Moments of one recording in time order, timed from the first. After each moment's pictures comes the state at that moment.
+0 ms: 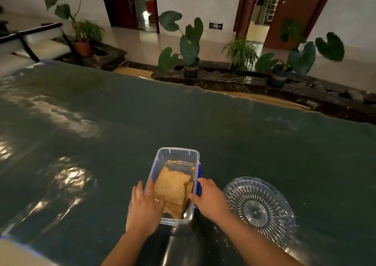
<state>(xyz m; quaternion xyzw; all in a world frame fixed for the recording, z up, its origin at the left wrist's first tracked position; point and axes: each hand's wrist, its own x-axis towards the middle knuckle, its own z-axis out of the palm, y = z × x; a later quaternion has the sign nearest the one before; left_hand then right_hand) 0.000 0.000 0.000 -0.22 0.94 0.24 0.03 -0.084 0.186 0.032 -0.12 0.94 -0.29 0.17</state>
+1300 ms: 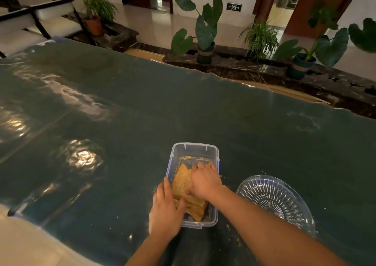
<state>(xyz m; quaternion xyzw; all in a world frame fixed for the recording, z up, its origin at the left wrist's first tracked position) 0.001 0.026 -0.031 -0.26 0.92 0.30 0.01 -0.132 0.119 0.008 -0.29 0.94 0.04 0.17</state>
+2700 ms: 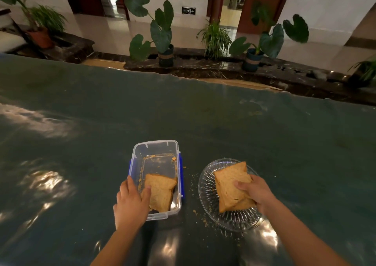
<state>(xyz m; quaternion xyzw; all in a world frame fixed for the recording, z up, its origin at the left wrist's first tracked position) -0.009 0.038 -0.012 -0.28 0.93 0.26 0.00 -0.099 0.381 0.013 0.25 0.71 -0.62 0.21</state>
